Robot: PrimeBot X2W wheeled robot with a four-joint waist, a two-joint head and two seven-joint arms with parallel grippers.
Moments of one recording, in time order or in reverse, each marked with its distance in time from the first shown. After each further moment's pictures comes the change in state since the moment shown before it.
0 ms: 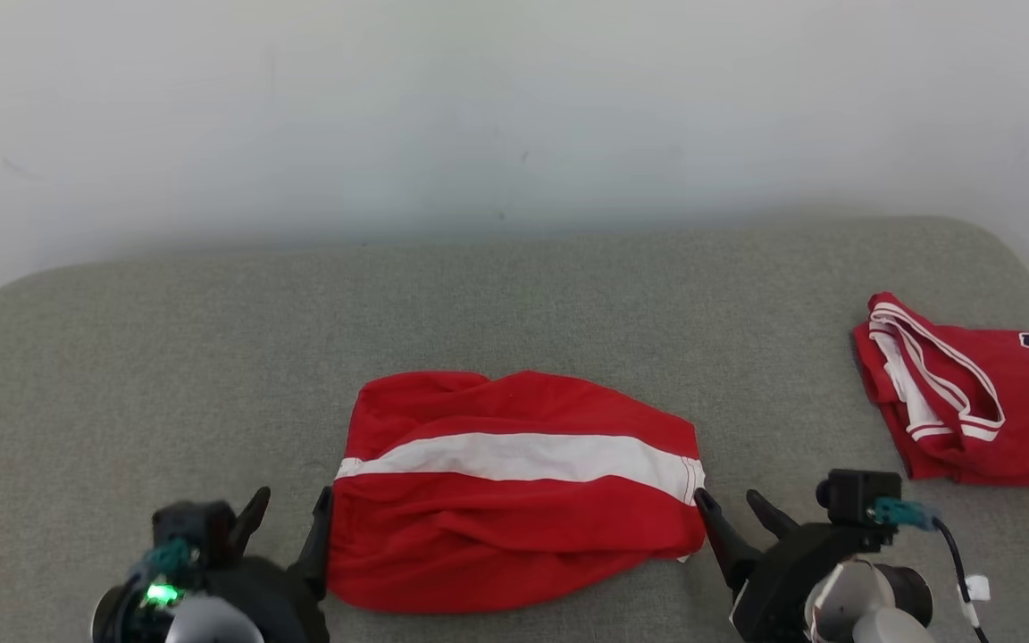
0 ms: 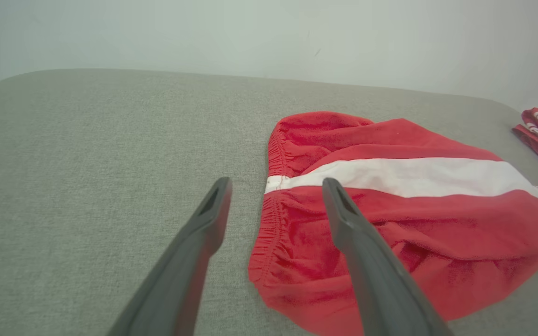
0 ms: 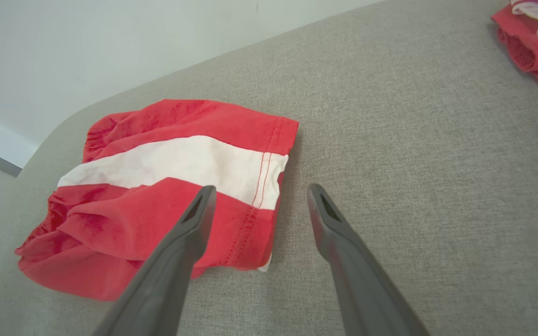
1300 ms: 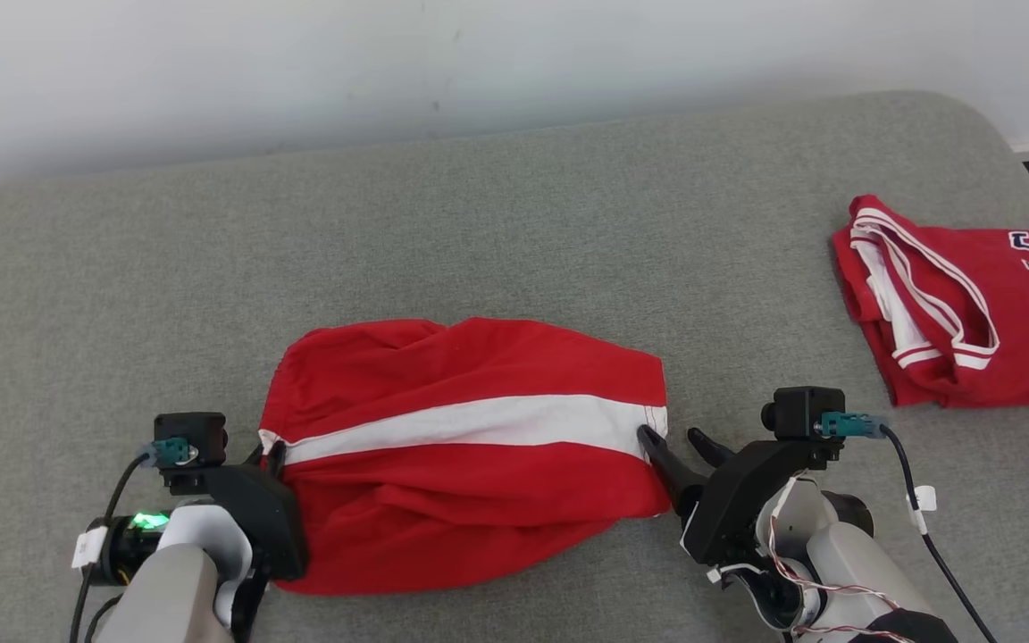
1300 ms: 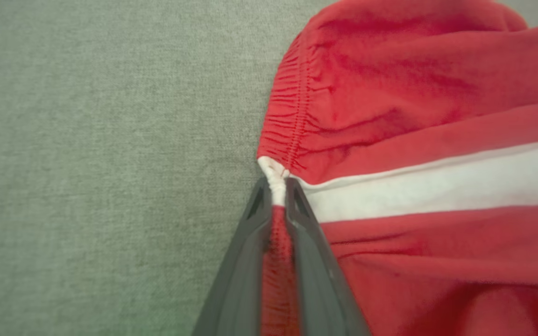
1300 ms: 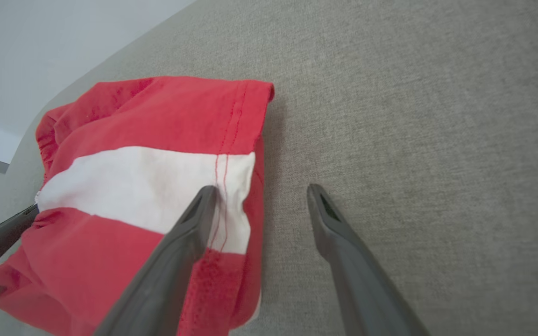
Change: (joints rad) left arm -0.412 0.014 -0.067 0.579 -0.029 0.022 0.048; right arm -0.230 0.052 0.069 0.168 0.099 0.000 0.101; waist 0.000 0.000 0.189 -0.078
